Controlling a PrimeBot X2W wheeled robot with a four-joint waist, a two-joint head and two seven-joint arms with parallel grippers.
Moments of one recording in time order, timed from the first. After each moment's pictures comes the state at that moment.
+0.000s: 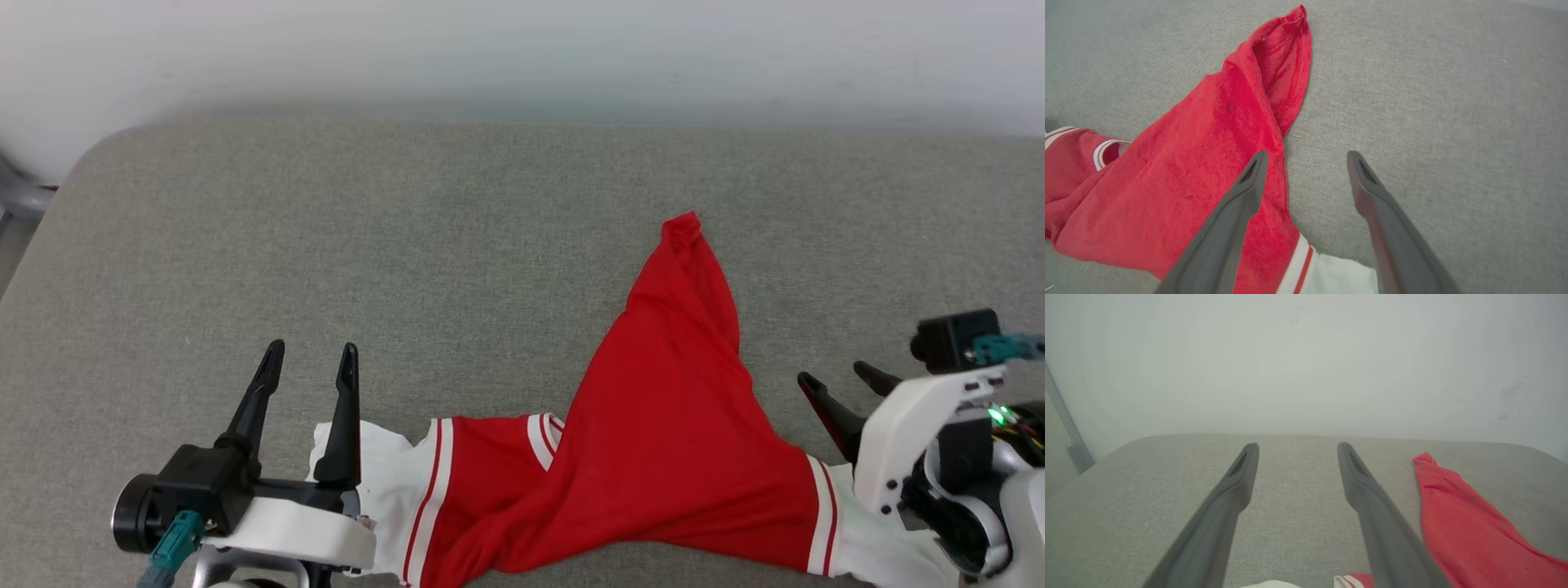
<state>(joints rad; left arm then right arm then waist) -0.01 0.36 -0.31 -0.18 -0.42 0.23 -0.21 -0.15 -0.26 0.03 0.03 0.39 0.13 0.54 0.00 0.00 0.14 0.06</state>
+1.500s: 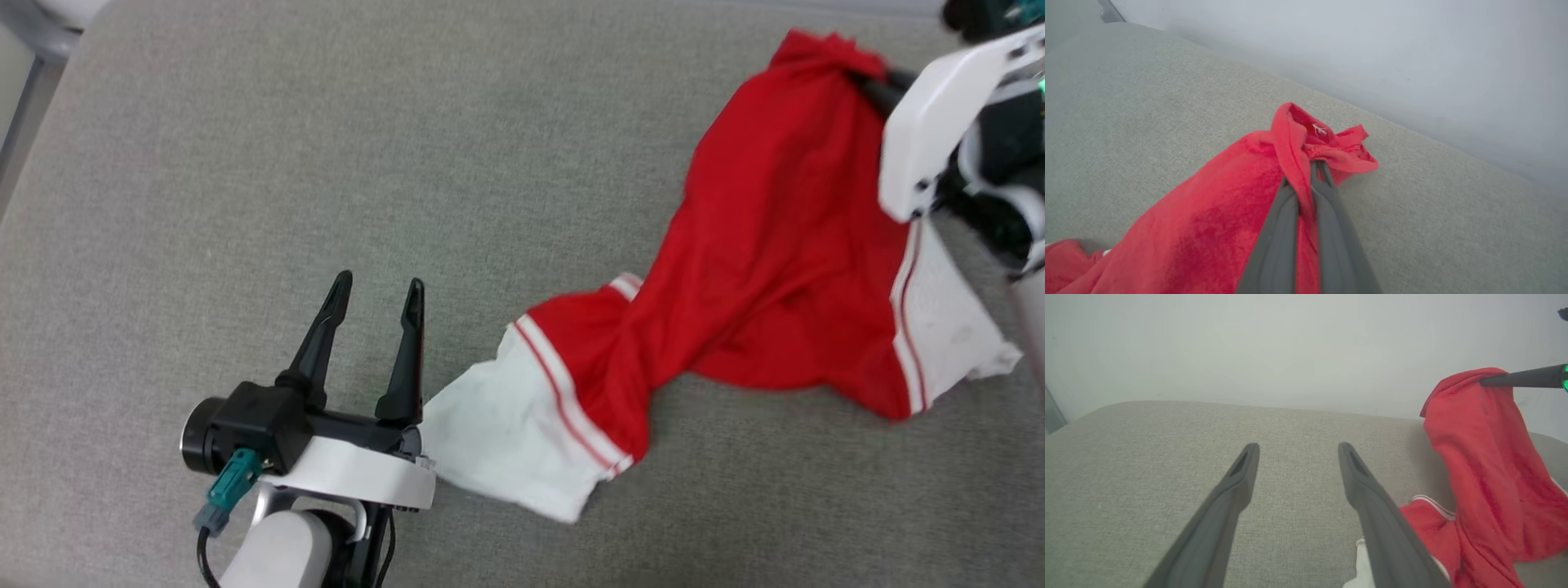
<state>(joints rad) -0.19 0.23 -0.34 -0.06 -0.38 0.12 -0.26 -0.92 -0.39 0.32 0.44 0.47 0.13 0.51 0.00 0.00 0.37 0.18</state>
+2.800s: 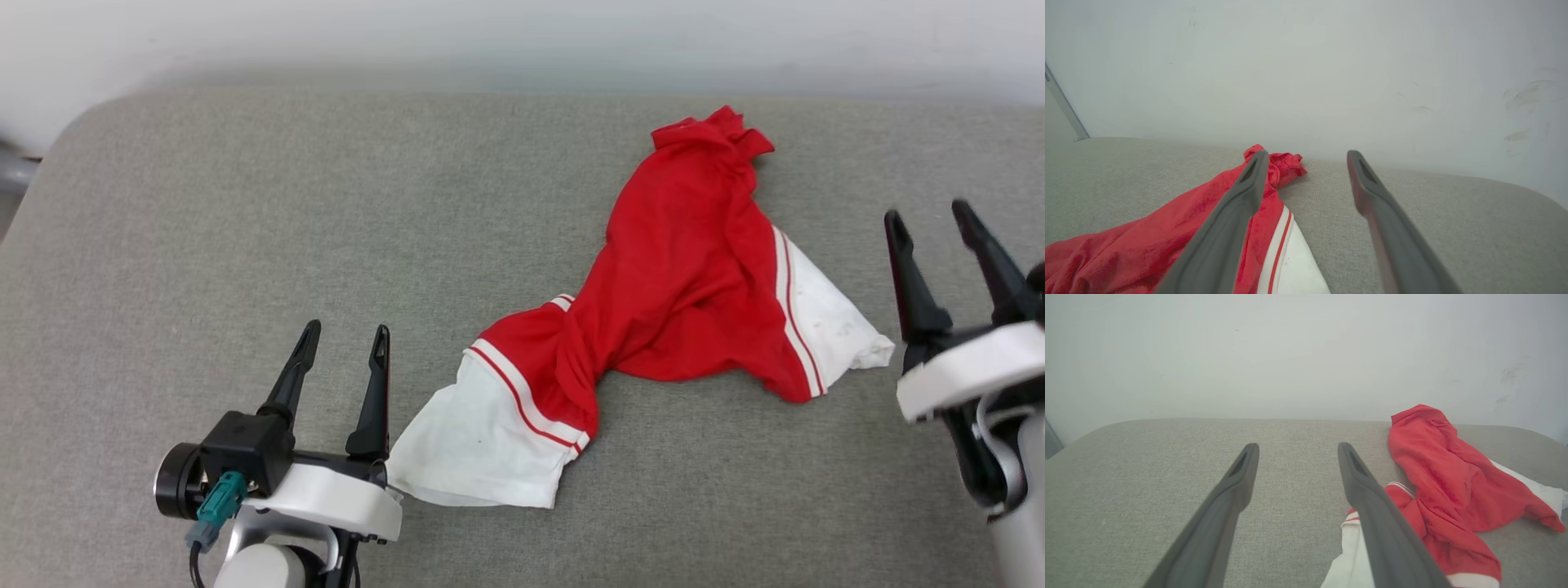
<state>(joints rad) -0.11 0.22 -0.26 0.01 -0.32 0.09 -0.23 -0.38 -0.32 0.06 0.28 0.33 0.13 -0.17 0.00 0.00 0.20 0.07</state>
